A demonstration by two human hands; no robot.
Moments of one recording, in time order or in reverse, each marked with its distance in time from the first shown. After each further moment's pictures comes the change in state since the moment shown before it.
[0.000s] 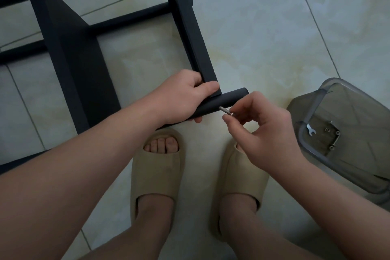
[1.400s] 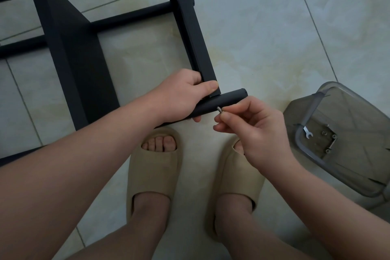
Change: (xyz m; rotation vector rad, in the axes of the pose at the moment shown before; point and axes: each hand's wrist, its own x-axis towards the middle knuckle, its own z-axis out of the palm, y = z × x) left_hand 0.001 -0.003 0.000 -0.054 -0.014 -0.001; right_hand 0.002 -0.008 0.008 0.599 -0.004 0.486
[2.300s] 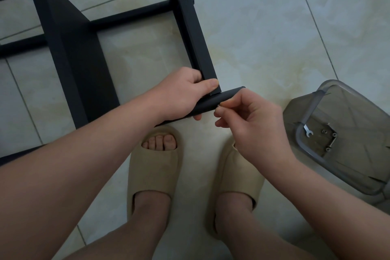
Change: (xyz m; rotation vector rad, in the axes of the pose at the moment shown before) left_hand 0.000 0.001 0.000 -0.002 0.004 -0.013; right_hand 0.004 -0.003 0.006 -0.458 0.069 -0.115
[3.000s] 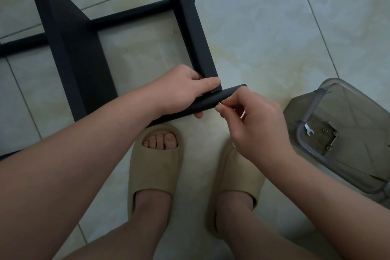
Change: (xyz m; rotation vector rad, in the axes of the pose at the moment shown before) left_hand -0.004 0.008 -0.007 0.041 -0.063 -0.110; right_hand 0.001 0.005 -0.002 -0.435 0.076 -0.327
